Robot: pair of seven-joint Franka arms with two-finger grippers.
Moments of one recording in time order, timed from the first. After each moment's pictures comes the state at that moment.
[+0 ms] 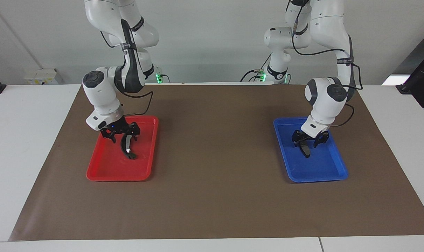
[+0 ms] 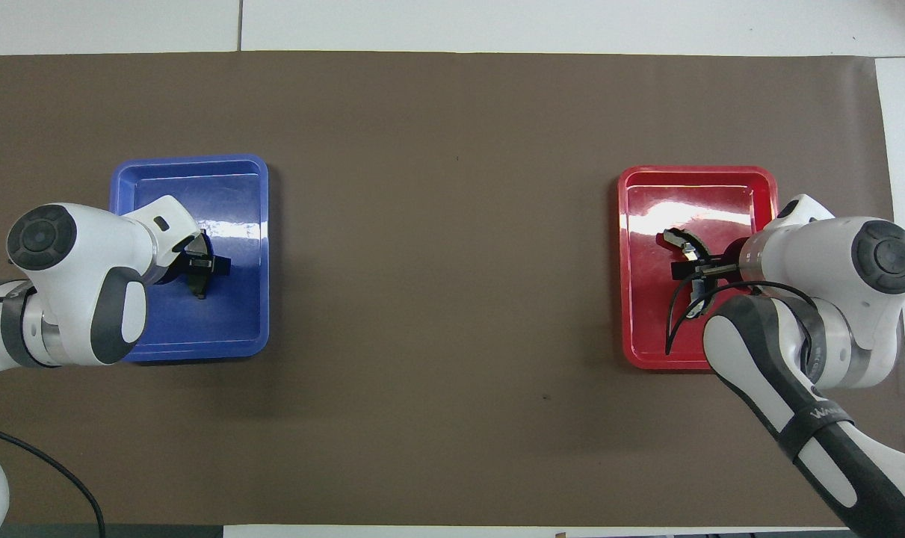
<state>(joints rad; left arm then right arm) -0.12 0.17 0.04 -2.25 0.02 2.48 0.08 0.03 0.05 -0.03 -2.34 0.03 2.50 -0.11</state>
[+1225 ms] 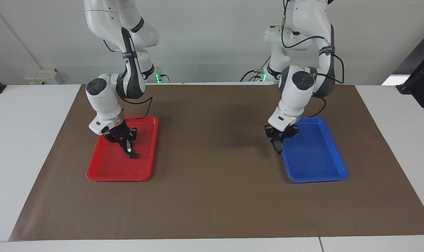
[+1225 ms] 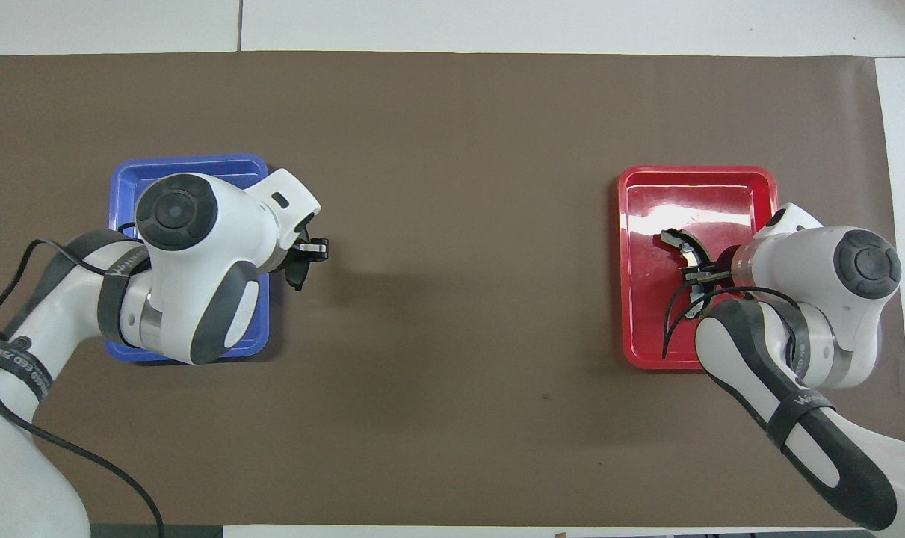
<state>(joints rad) -0.47 0.14 0.04 -2.06 0.02 2.27 -0.33 0.01 0.10 -0.03 -2.36 0.03 2.56 -0.16</state>
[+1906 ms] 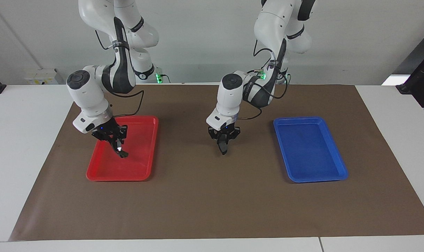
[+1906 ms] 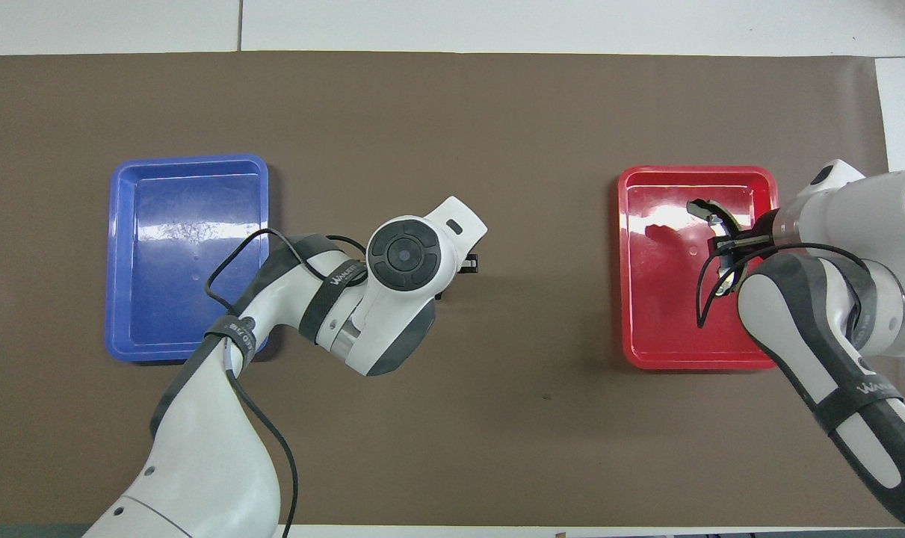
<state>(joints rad) -0.76 0.43 0.03 -1.82 0.00 2.38 -0.63 -0.01 0.07 -0.04 -2.15 0.03 2.30 -0.16</state>
